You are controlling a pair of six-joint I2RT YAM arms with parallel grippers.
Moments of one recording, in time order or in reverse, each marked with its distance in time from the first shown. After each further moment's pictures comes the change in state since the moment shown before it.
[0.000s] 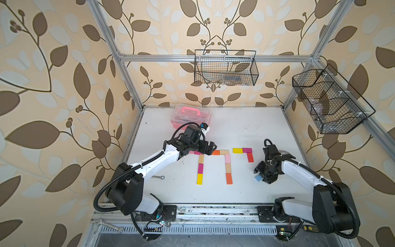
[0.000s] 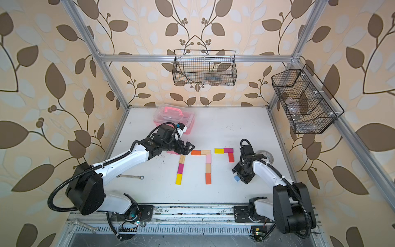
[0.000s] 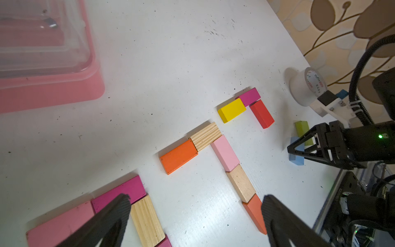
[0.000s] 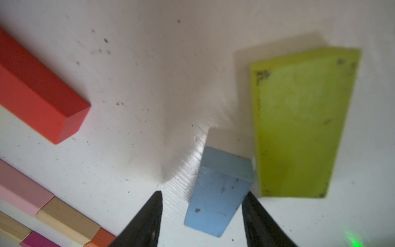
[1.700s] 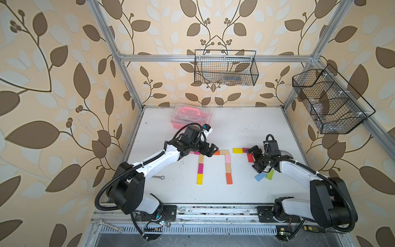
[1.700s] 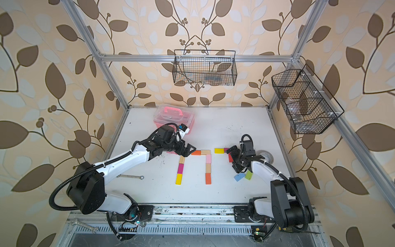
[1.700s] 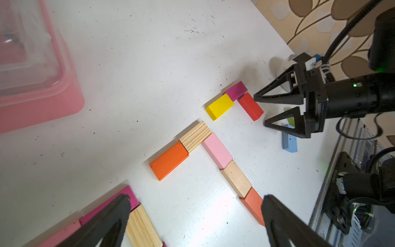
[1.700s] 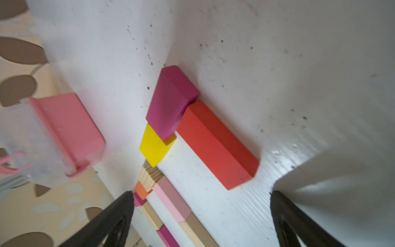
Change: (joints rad) left arm 0.000 0.010 -0.014 0.037 0.061 0.093; right arm 0.002 0.041 0.016 0.441 -0.152 0.259
